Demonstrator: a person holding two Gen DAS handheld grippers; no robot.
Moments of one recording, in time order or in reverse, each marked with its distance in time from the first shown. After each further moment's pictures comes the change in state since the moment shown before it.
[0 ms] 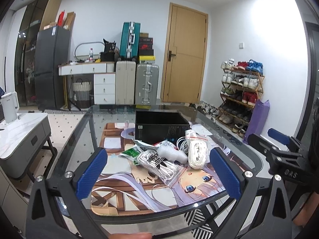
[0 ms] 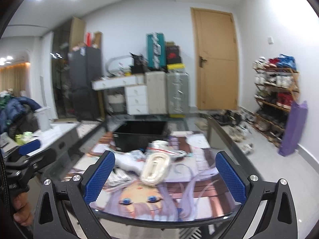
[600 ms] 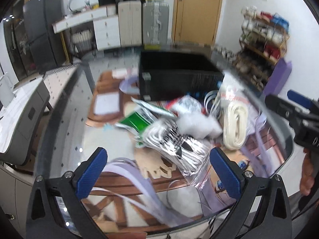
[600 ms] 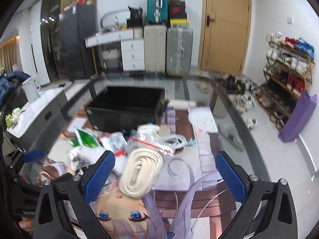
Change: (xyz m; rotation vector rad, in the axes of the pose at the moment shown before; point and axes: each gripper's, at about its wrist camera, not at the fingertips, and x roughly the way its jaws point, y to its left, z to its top) left arm 0.151 0.005 -0.007 0.012 0.492 0.090; right arm 0.148 -0.003 0.020 -0.064 0.365 0.008
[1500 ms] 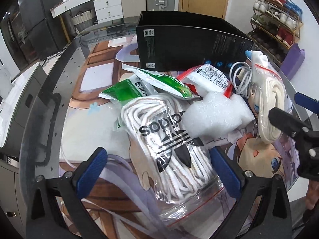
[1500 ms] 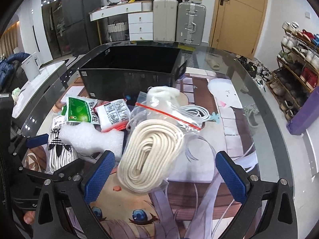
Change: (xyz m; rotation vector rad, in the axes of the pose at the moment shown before) left arm 0.061 0.008 -0.009 -0.003 0.147 0.048; right arm 0.070 0.021 -0.023 -0.066 0.173 0.031
